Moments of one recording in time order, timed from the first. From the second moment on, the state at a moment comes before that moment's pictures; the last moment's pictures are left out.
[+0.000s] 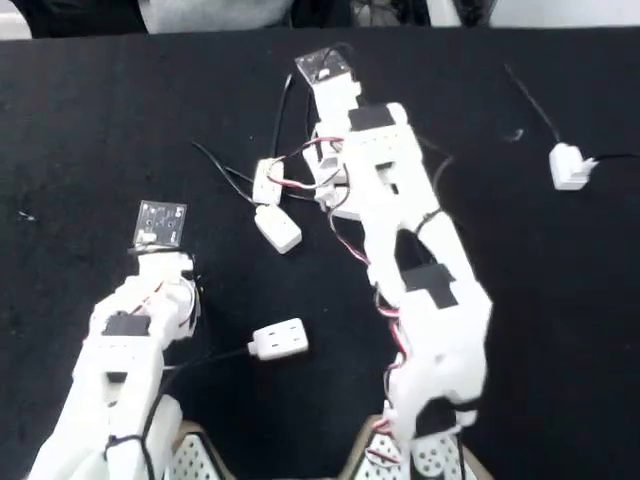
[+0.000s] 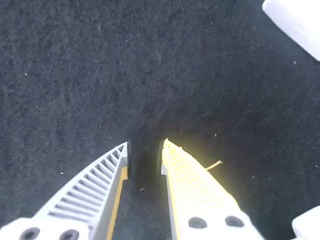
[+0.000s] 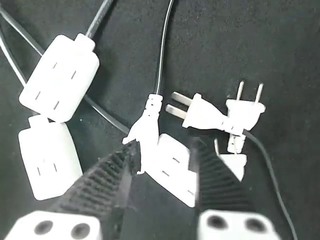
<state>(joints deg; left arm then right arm) -5.4 -49.3 82.1 29.8 -7.3 -13.7 30.0 -19.7 71.5 10.9</state>
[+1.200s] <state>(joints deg) -5.1 -49.5 82.4 29.3 -7.3 -14.7 29.5 -4.4 56.0 12.6</state>
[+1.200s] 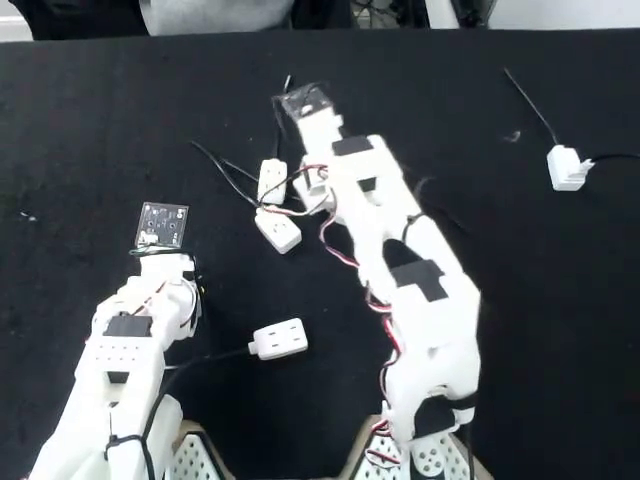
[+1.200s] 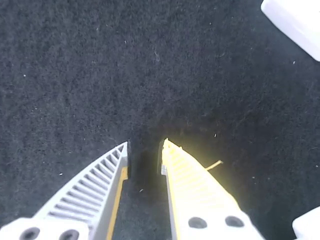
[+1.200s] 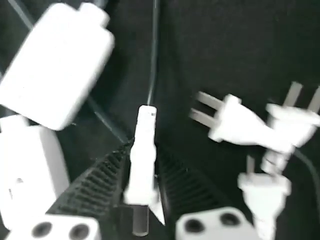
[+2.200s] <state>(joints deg) -5.1 -49.5 82.4 29.3 -7.3 -2.2 -46.1 74.0 56.0 37.0</state>
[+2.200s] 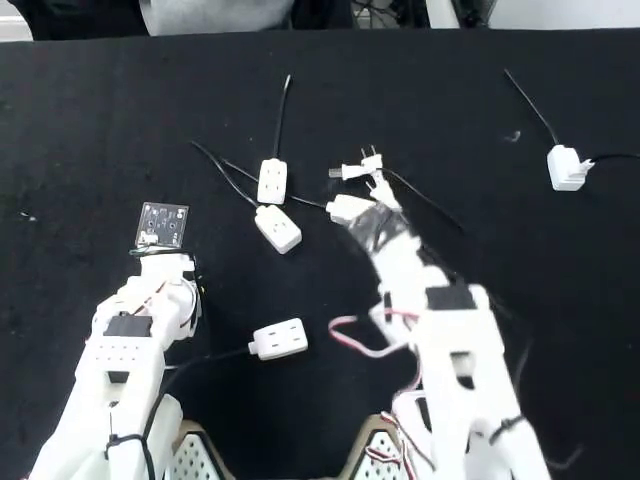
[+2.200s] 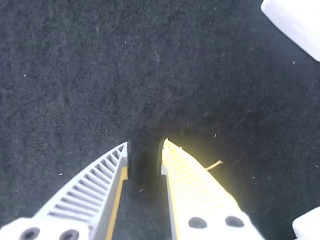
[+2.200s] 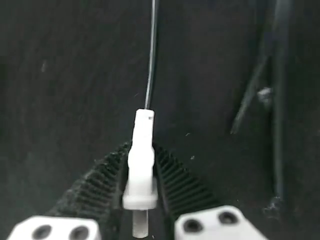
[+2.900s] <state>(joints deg) -5.1 -49.5 82.4 29.3 -7.3 -1.8 -49.8 66.1 62.5 43.8</state>
